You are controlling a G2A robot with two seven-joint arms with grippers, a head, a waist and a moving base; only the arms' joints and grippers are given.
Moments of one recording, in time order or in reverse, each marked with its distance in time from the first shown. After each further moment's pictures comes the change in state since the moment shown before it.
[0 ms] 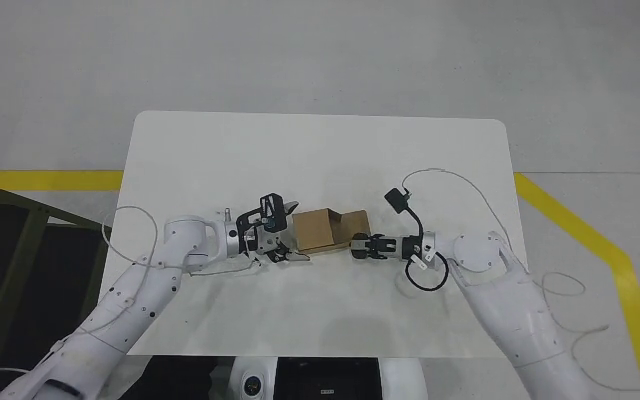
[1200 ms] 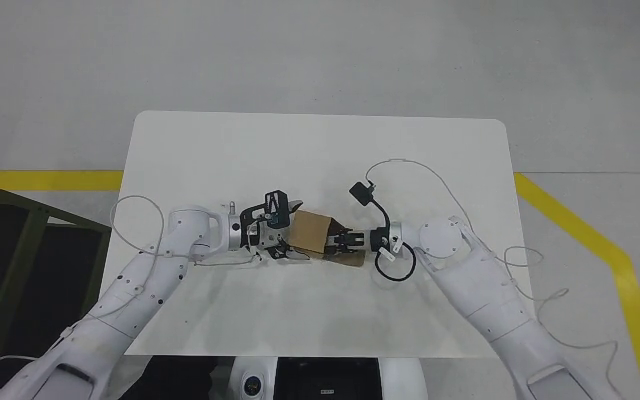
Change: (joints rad) left arm -0.069 -0.038 0.020 0.087 0.064 -0.098 0.043; right arm 0.156 -0.063 -0.191 0.146 0.058 -0.092 -0.056
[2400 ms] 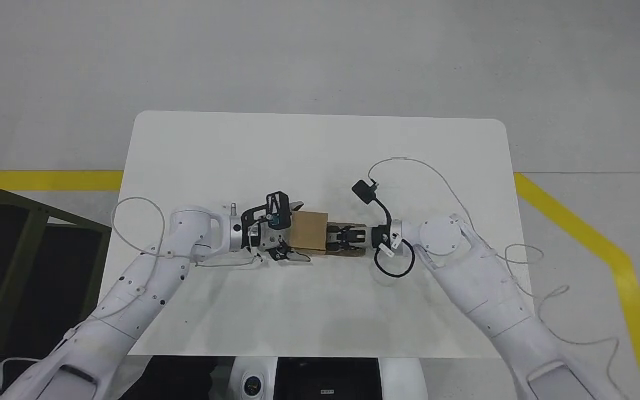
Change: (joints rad) left arm 0.012 -0.015 -0.019 0.002 0.004 -0.018 -0.017; right arm 0.041 -0.012 -0.040 0.049 -0.002 0.021 -0.024
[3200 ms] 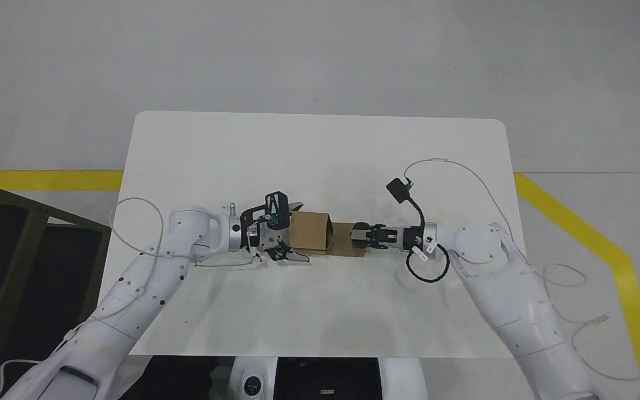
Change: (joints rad) left arm 0.010 -0.004 -0.020 0.000 0.010 -0.016 -0.002; right arm -0.182 0.090 0.259 -0.201 -0.058 0.047 0.072
